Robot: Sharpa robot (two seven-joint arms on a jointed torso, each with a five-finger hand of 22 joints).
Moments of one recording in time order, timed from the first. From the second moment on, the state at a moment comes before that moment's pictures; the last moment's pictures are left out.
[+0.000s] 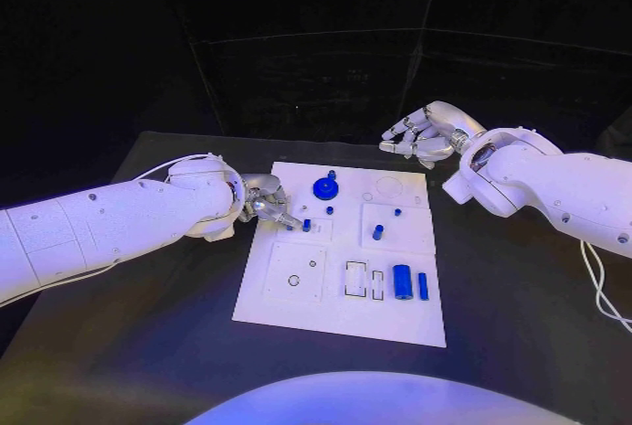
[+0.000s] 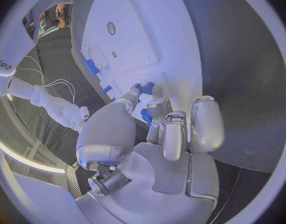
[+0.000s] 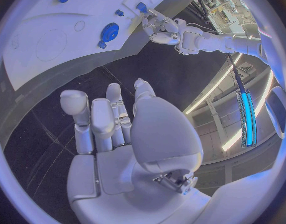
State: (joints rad) left arm 1.25 -0.74 -0.11 1.40 -1.21 0.10 -0.32; left_hand 0.92 -0.04 0.20 0.13 0.07 0.91 0.04 0.67 0.59 1.30 -0.03 1.14 0.91 1.47 -0.09 1.56 1.31 0.08 1.47 0.01 1.25 1.31; right arm 1.24 -0.80 0.02 1.38 -0.96 -0.33 0.05; right_hand 1.35 -0.01 -0.15 0.26 0.41 0.93 0.15 0.13 0.07 1.11 0.06 0.83 0.78 1.47 -0.02 1.15 1.09 0.13 1.23 0.09 1.21 0.82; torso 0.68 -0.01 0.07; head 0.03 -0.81
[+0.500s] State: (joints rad) left arm 1.25 -0.72 -0.11 1.38 -1.21 0.12 -0.32; left_hand 0.96 -0.02 0.20 0.12 0.07 0.91 0.04 0.68 0.59 1.29 -0.03 1.15 0.91 1.47 -0.09 1.56 1.31 0.08 1.47 0.01 1.25 1.31; right arm 1.24 -0.80 0.02 1.38 -0.96 -0.33 0.05; right_hand 1.35 -0.01 -0.15 0.26 0.41 0.93 0.15 0.13 0.07 1.11 0.06 0.83 0.78 1.47 -0.02 1.15 1.09 0.13 1.23 0.09 1.21 0.82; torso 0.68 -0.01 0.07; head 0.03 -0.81
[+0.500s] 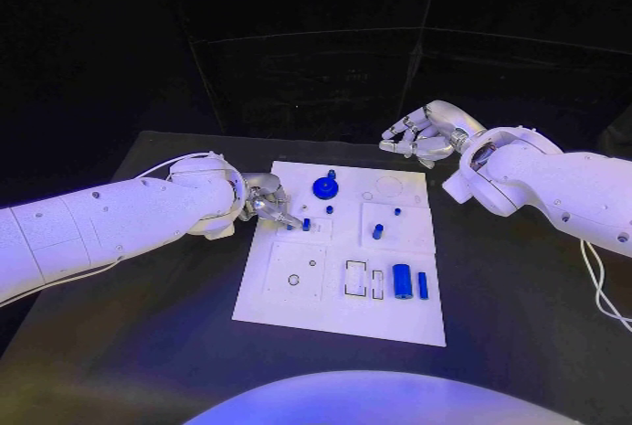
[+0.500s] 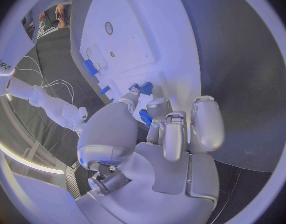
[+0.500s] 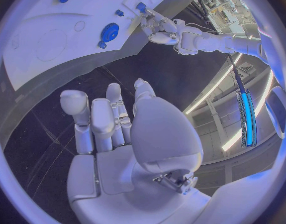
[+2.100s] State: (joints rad) left arm 1.26 -0.73 -0.11 1.40 -1.17 0.13 -0.33; left_hand 1.08 -0.01 0.54 0.04 0.11 0.88 0.04 0.67 0.59 1.29 -0.04 1.13 0.88 1.47 -0.10 1.56 1.31 0.08 1.47 0.01 1.25 1.31; right arm 1.24 -0.80 0.02 1.38 -0.96 -0.33 0.05; right_hand 1.35 -0.01 -0.15 0.26 0.41 0.93 0.15 0.13 0.07 1.11 0.06 0.83 0.78 1.47 -0.02 1.15 1.09 0.13 1.23 0.09 1.21 0.82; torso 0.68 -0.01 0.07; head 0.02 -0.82
